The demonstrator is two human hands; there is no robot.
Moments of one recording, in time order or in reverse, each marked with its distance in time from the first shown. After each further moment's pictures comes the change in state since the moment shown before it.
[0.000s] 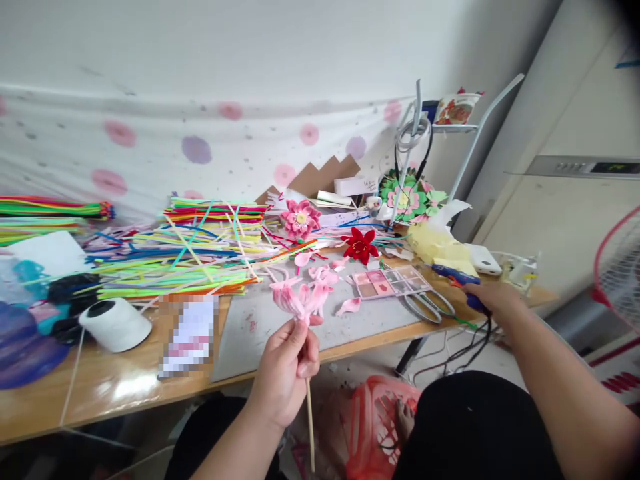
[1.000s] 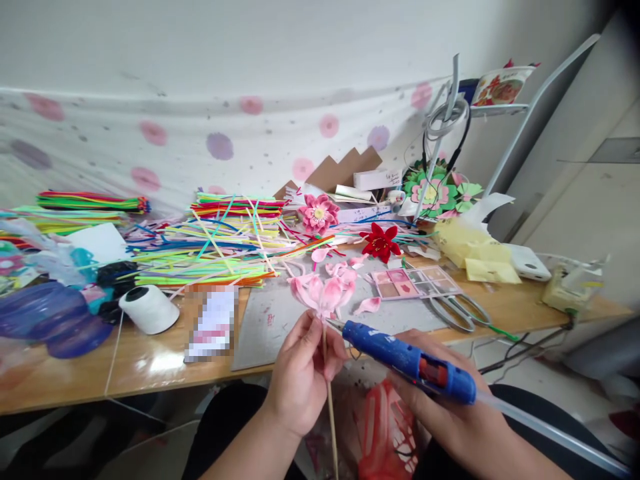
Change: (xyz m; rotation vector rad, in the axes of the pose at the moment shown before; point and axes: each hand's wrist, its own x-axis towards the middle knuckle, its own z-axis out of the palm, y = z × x) left_hand -0.004 -0.002 0.006 -0.101 0.003 0.064; right_hand -0.177 -0.144 0.084 0.197 -0.552 -0.579
